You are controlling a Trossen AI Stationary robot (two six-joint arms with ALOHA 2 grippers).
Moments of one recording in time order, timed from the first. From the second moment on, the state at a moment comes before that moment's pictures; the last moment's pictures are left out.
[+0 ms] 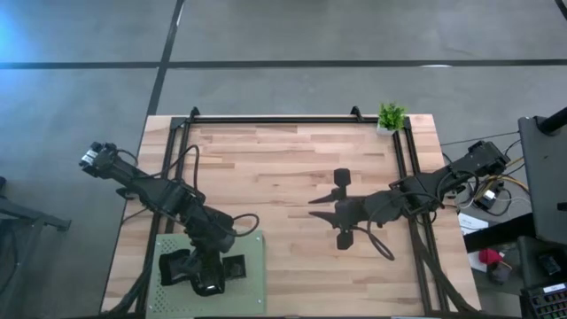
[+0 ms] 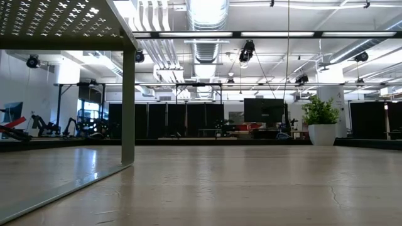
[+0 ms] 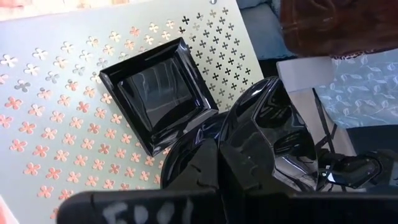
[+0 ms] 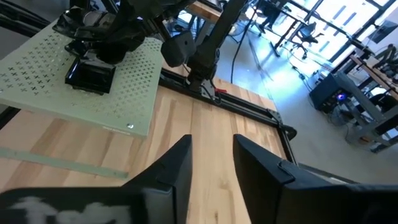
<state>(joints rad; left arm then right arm) -0.48 1.32 1.30 -0.96 0.44 -0.31 0.45 1.35 1.29 -0.34 0.52 -0.19</state>
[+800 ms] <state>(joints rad) -0.47 1.32 1.30 -0.96 0.44 -0.27 0.45 1.35 1.29 -0.42 0.16 -0.18</state>
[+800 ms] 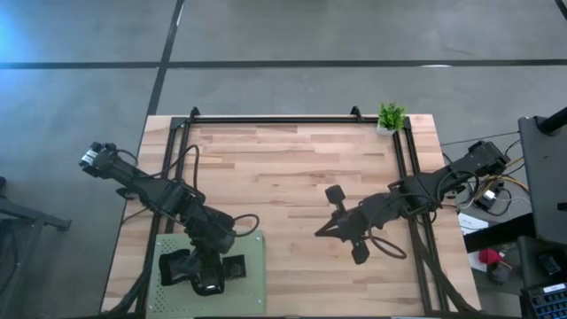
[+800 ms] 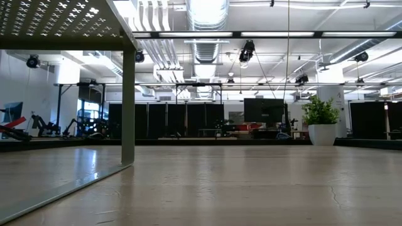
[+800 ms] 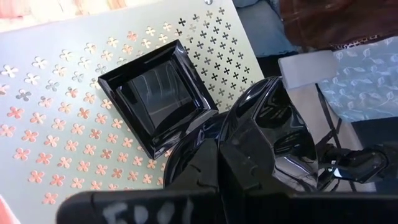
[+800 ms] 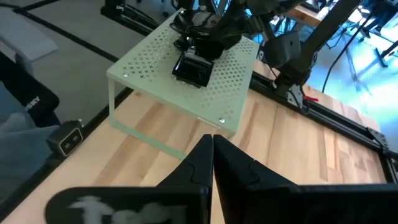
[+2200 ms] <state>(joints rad) -0.48 1.31 1.30 -1.02 0.43 -0.22 0.45 1.35 1.29 -0.42 0.16 -0.18</state>
